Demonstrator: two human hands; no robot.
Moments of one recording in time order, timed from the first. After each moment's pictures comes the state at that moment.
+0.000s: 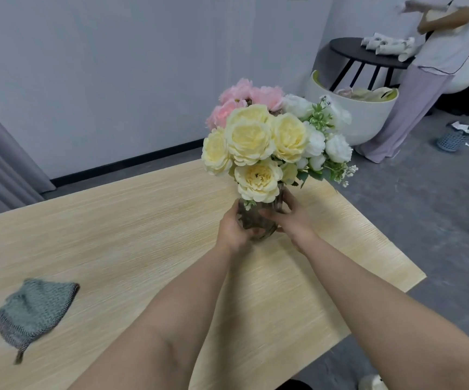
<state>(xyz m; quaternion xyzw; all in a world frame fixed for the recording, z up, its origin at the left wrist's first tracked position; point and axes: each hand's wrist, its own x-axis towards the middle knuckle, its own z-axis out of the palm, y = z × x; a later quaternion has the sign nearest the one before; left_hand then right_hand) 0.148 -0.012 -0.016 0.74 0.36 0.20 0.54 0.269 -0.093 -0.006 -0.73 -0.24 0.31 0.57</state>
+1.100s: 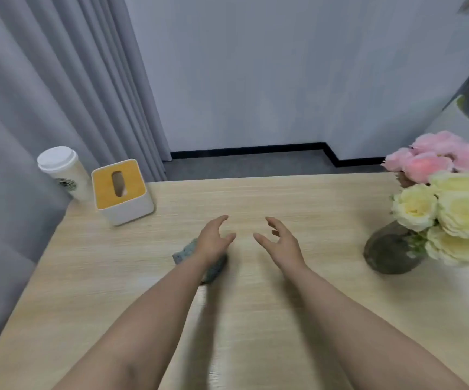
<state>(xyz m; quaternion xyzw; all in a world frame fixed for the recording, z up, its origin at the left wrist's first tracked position) -0.164 0.111 0.022 0.71 0.56 0.16 0.40 -0.004 0.038 0.018 -0.72 -0.43 0.36 0.41</state>
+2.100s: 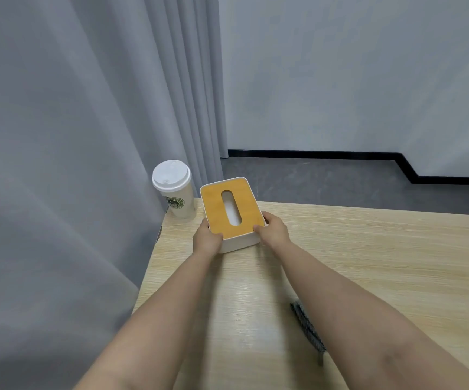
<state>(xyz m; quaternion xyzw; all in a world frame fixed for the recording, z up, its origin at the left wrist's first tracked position) -0.403 0.293 0.005 0.46 0.70 0.26 0.47 -0.251 0.280 0.017 -0.73 -0.45 0.43 0.28</state>
